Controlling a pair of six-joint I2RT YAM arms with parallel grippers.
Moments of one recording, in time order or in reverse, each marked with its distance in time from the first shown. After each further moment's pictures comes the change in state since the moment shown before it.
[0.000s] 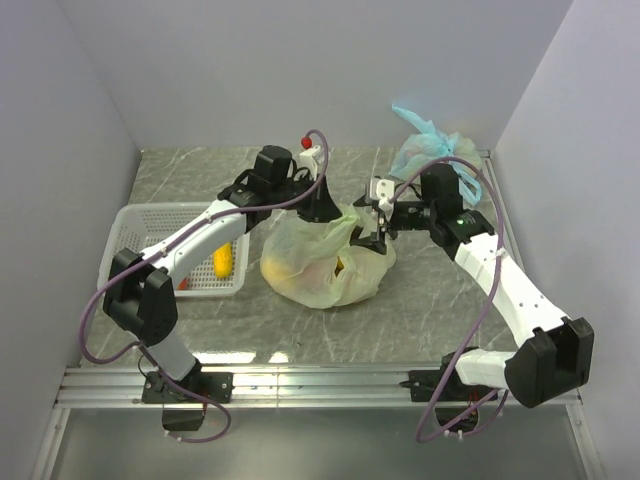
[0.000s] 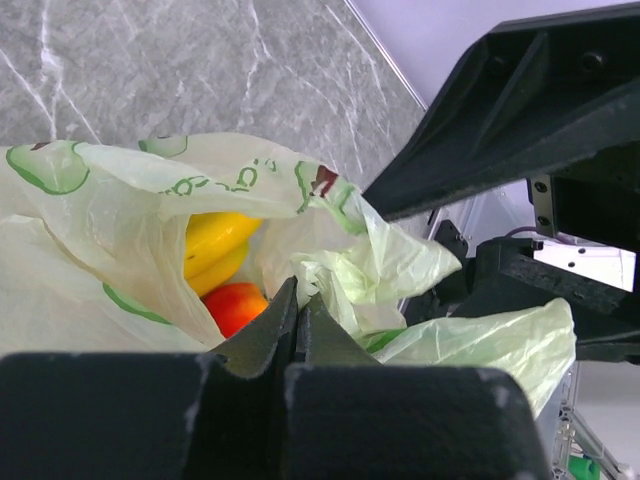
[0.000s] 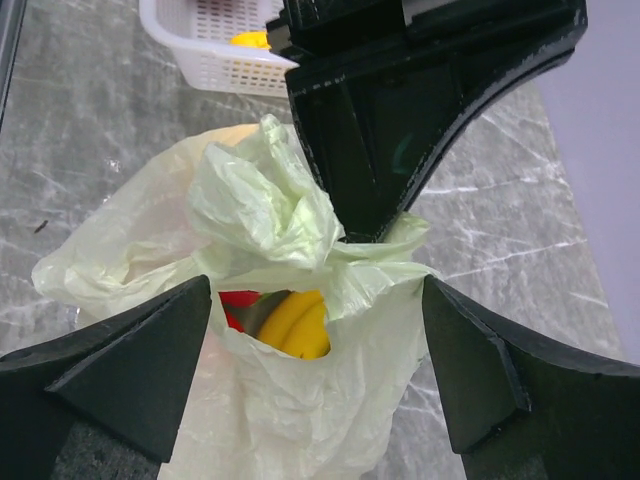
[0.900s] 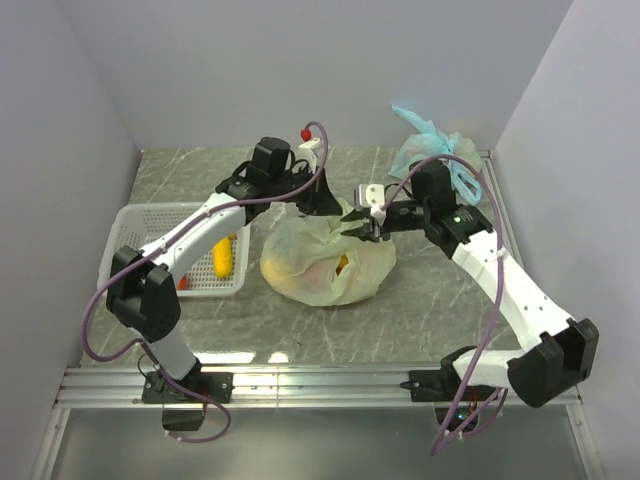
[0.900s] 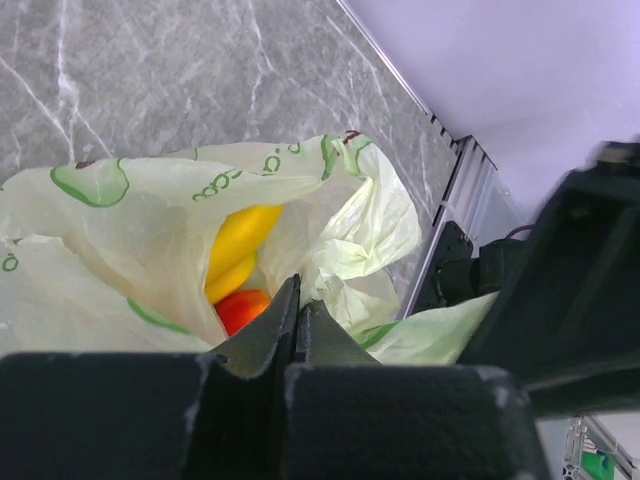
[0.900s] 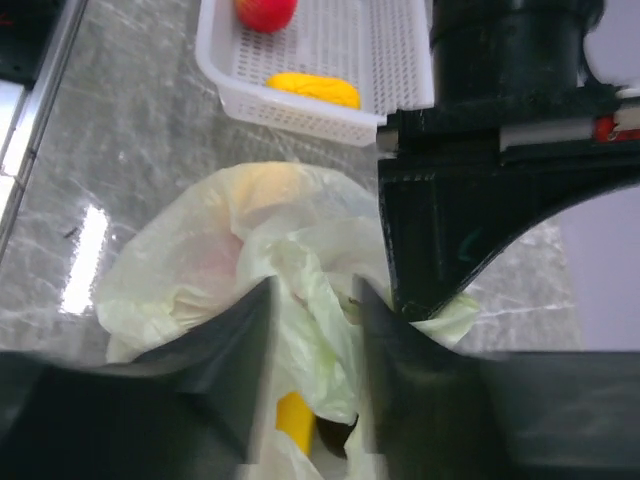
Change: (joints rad) left arm 0.022 0.027 0.073 -0.054 0.024 0.044; right arm 0.090 -0.008 0.097 -0.113 -0.004 -0.072
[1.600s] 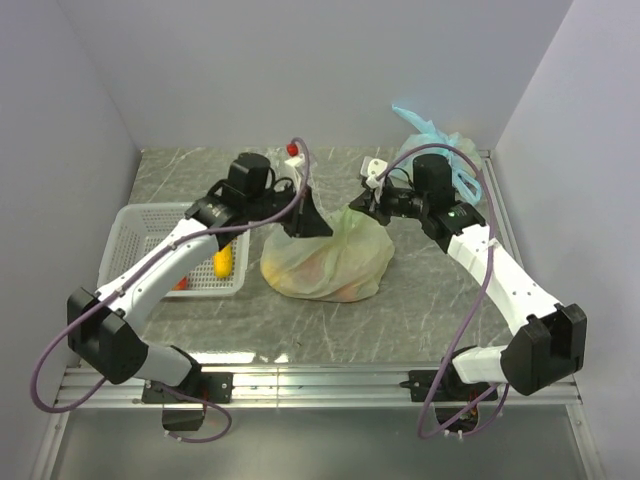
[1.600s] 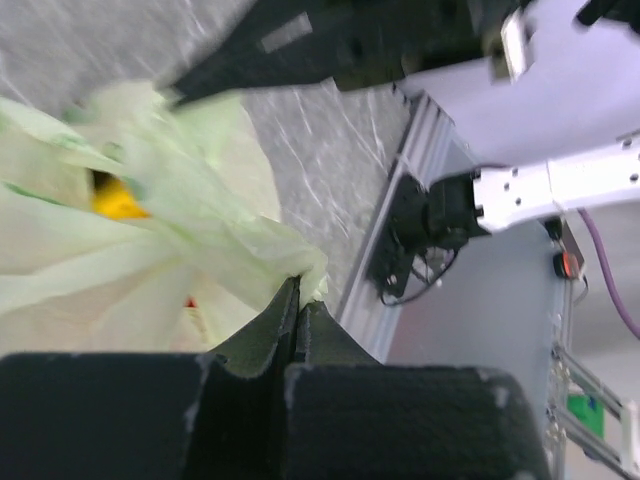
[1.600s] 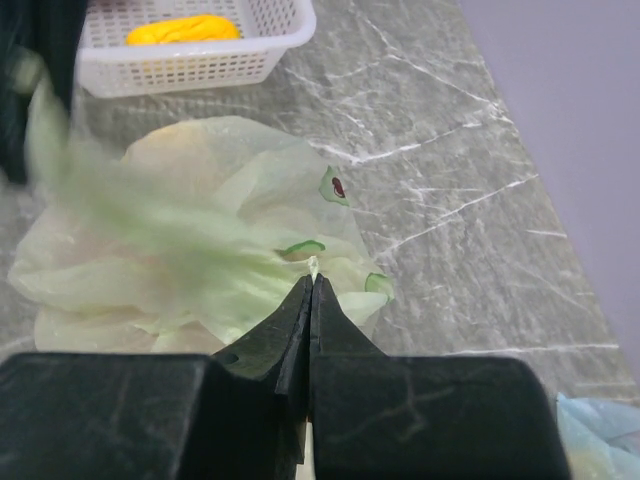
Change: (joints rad) left arm -0.021 -0.272 -0.146 -0.085 0.042 0.032; right arm -0.063 0.075 -0.039 0.207 0.221 0.238
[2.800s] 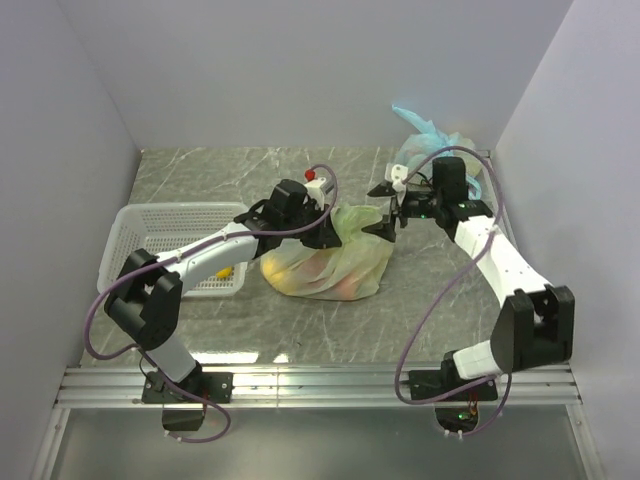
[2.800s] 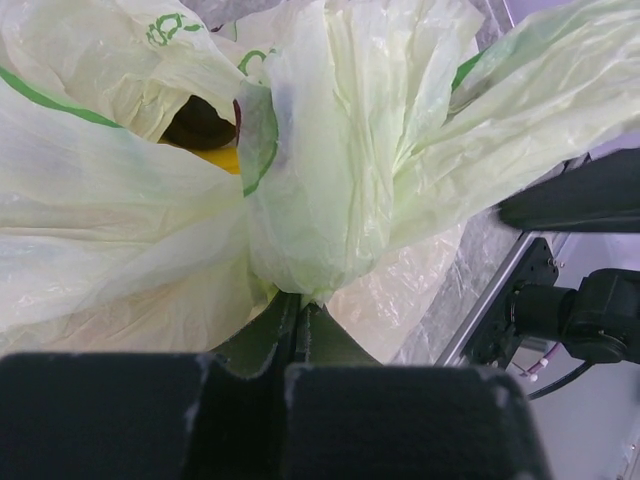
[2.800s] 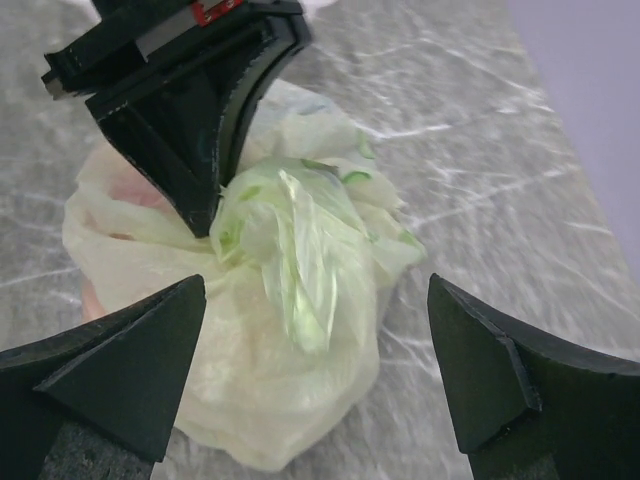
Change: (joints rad) left arm -0.102 0.231 -0.151 0.241 -0.361 -0.138; right arm -0.195 0.079 -0.058 -0.021 -0.301 -0.157
